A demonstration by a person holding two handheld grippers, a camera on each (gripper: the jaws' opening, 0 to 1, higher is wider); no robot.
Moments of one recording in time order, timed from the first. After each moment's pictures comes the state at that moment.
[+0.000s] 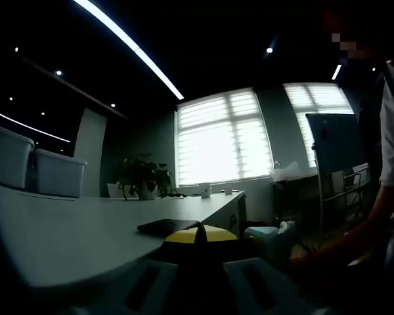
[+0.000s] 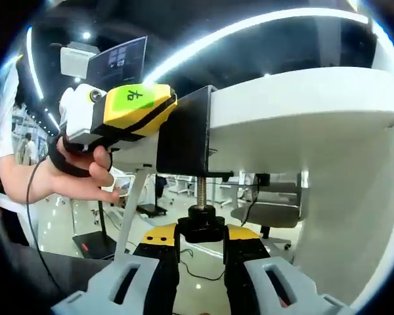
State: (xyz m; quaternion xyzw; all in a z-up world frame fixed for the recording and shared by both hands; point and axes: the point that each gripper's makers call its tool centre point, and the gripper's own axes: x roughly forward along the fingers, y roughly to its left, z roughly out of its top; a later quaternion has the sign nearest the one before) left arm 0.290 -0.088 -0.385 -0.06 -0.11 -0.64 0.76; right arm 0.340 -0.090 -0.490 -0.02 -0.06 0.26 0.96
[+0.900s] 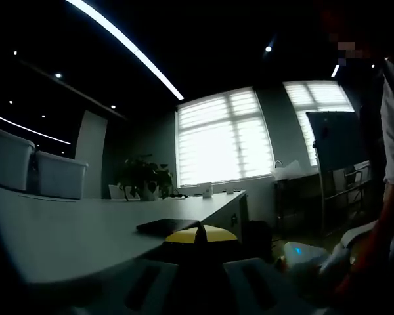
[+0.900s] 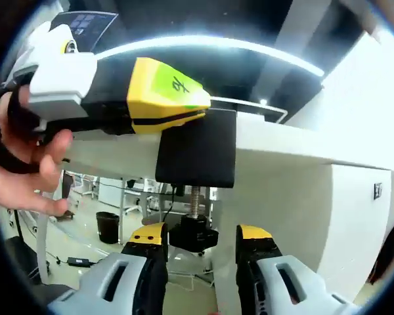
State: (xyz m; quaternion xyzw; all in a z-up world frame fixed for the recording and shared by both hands) left arm 0.290 -0.089 -0.386 -0.05 -0.12 -0.63 0.76; right arm 0.358 -0.115 -0.480 -0.06 -0.09 -0.10 0.99
